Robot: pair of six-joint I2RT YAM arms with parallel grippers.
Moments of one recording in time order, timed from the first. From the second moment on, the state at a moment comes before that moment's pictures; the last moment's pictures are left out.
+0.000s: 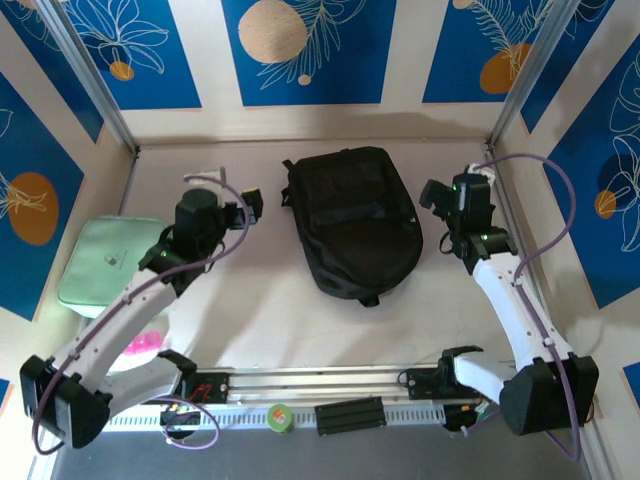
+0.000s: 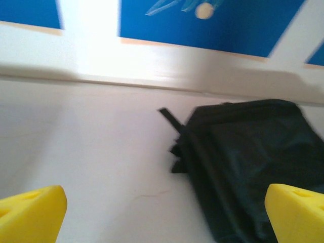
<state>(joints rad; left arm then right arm) -0.48 1.04 0.88 -0.19 -0.34 -0.32 0.11 1.09 0.93 -0.42 0.32 0.42</state>
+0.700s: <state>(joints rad) -0.27 1.06 0.33 0.36 -0.47 0.03 0.03 1.19 0.35 0.39 0.28 0.23</state>
